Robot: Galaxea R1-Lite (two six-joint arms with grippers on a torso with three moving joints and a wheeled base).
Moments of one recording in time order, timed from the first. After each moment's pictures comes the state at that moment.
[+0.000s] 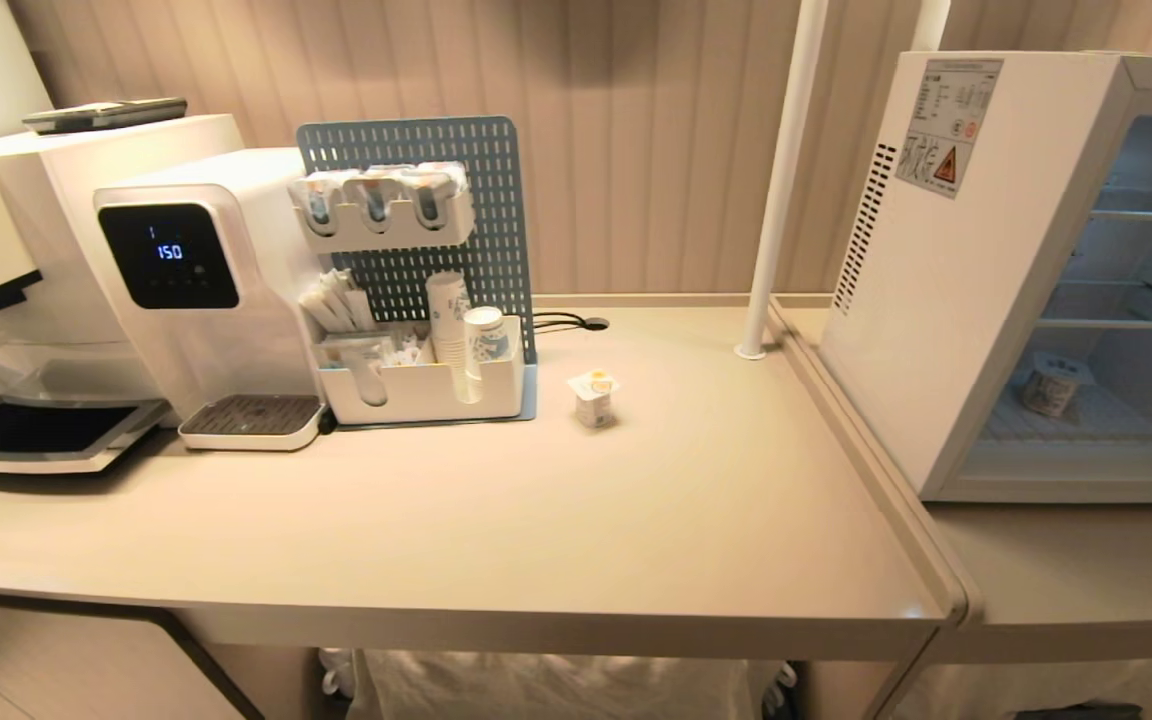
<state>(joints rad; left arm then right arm) 0.00 0.00 0.00 -0.01 -0.01 -0.02 0.01 0.00 -0.01 0.01 0.00 -0.03</state>
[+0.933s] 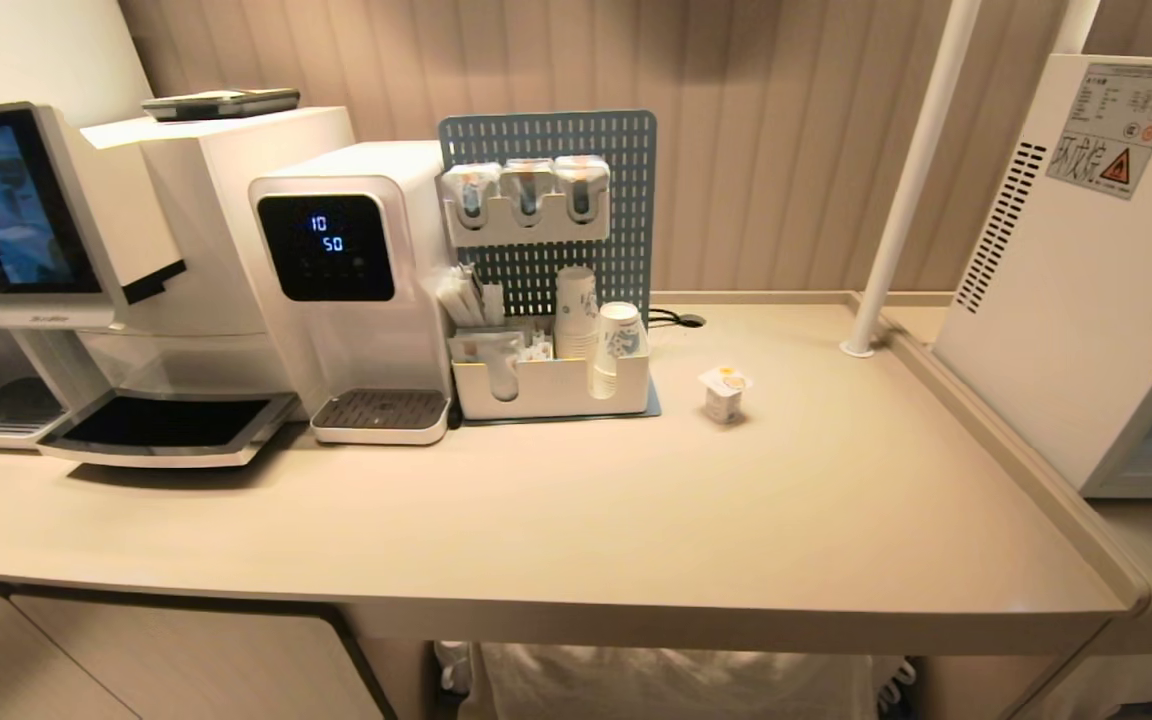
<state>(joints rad) 0.00 0.00 0.00 -0.02 -0.01 -0.02 0.01 0.00 -0.01 0.01 0.00 -0.03</state>
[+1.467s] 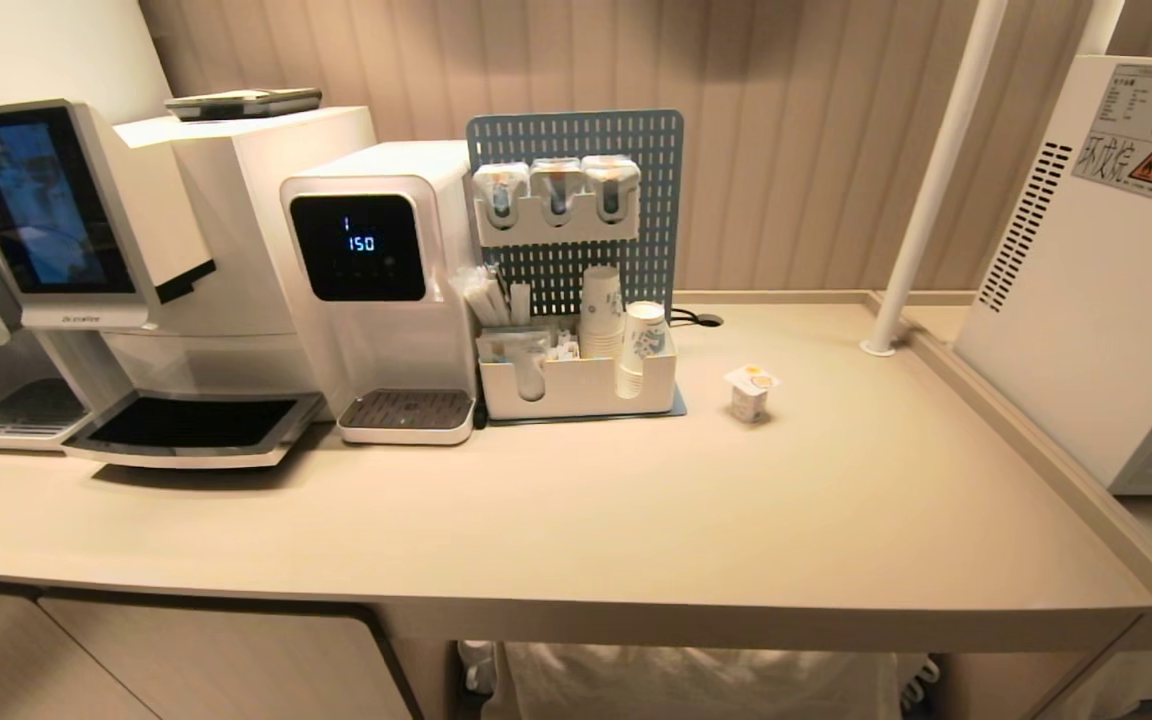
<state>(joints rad) 0.00 0.00 0.00 -0.01 -0.01 -0.02 0.01 0.00 -0.01 0.01 0.00 -0.03</state>
